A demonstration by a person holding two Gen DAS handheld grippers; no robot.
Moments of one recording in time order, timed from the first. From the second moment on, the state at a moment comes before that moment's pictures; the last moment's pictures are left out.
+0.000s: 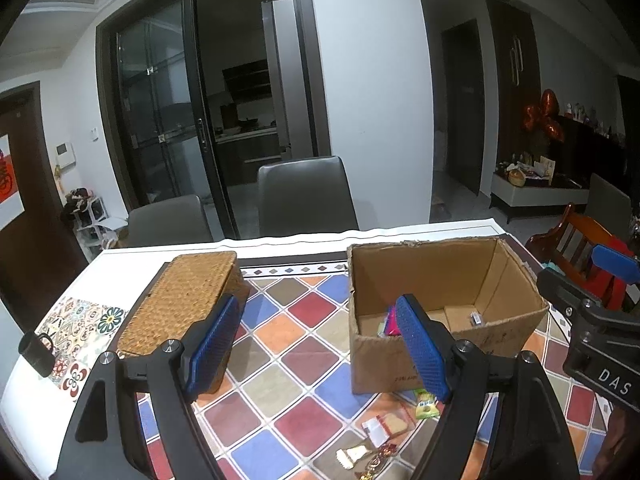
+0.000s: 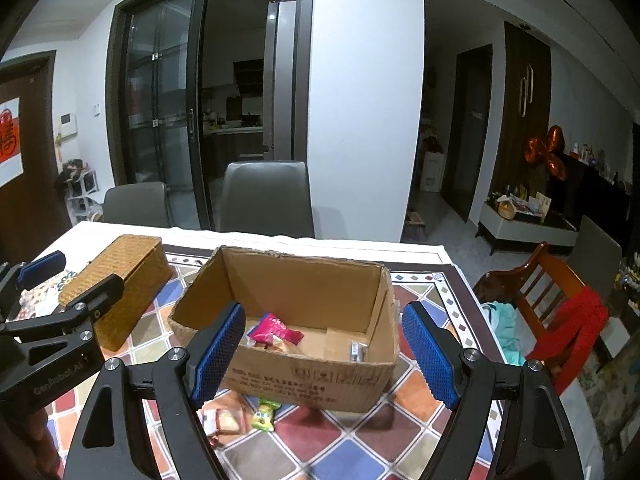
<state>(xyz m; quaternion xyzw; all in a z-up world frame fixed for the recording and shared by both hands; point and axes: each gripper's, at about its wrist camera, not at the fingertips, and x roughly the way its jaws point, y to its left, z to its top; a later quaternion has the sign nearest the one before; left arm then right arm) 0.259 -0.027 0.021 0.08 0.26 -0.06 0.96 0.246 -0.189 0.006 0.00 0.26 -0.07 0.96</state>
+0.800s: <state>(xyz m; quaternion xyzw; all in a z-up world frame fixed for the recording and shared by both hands) 0.211 -0.016 0.004 0.08 0.25 -0.05 0.96 0.211 -0.176 -0.008 -0.02 0.27 -0.06 0.96</state>
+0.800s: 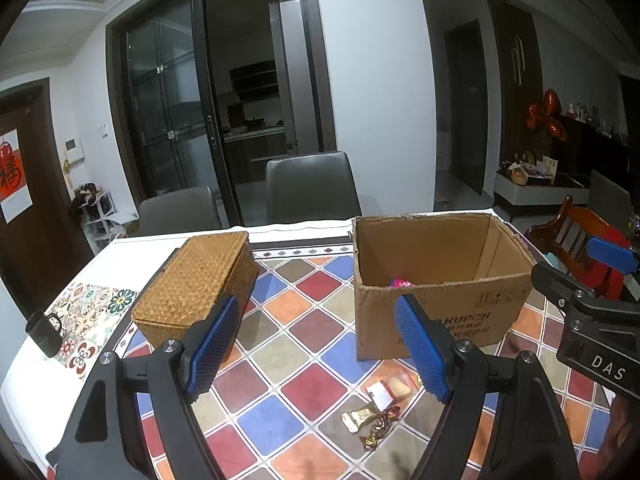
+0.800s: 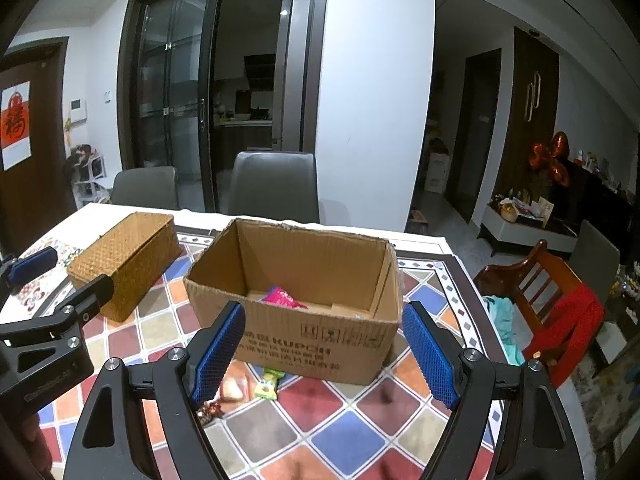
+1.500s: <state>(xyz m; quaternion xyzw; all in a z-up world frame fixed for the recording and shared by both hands) 0.189 -0.013 -0.044 0.07 0.26 -0.06 0.96 0.207 -0.171 -0.051 -0.03 0.31 -0.04 0.95</state>
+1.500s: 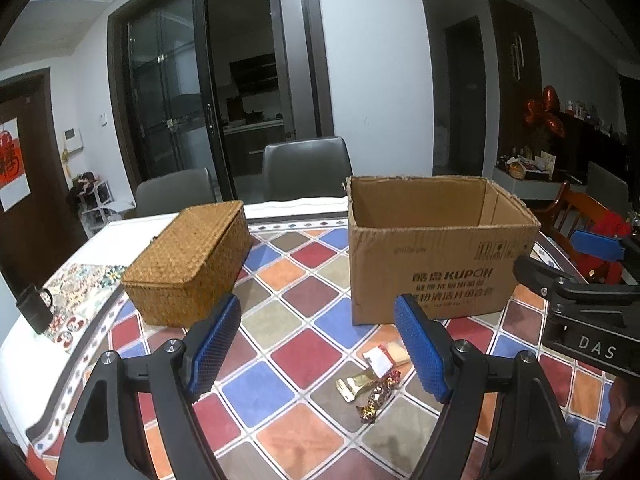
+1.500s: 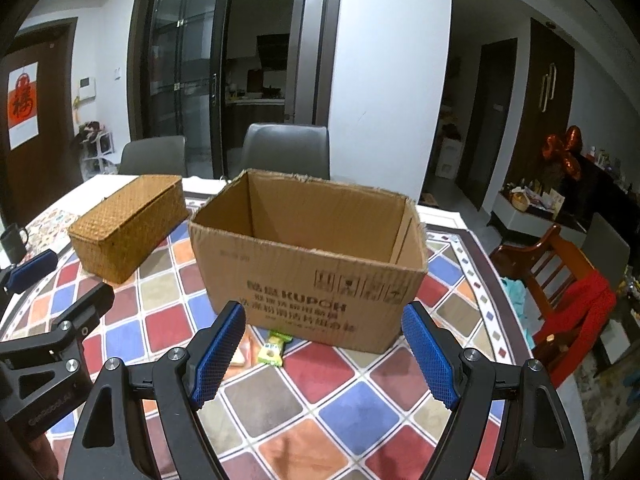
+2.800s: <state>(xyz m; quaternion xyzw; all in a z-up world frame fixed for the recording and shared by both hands) 0.208 -0.053 -0.171 0.09 0.40 -0.11 0.91 0.265 -0.159 -0.156 -0.06 0.41 0.03 0.91</state>
